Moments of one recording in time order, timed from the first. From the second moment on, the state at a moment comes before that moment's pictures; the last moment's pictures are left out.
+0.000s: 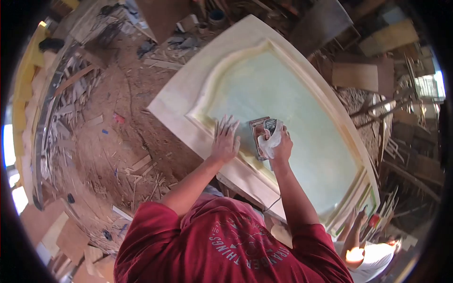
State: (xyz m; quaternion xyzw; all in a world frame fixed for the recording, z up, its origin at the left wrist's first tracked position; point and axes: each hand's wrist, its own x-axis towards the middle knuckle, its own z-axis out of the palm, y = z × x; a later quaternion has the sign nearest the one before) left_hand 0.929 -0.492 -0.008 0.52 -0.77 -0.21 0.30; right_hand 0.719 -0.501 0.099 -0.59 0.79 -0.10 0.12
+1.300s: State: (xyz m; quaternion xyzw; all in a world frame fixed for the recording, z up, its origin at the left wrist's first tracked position) left_hand 0.970 -0.568 -0.021 0.58 -0.79 -0.17 0.09; right_hand 0.393 -0.416 0.049 -0.29 0.96 -0.05 0.05
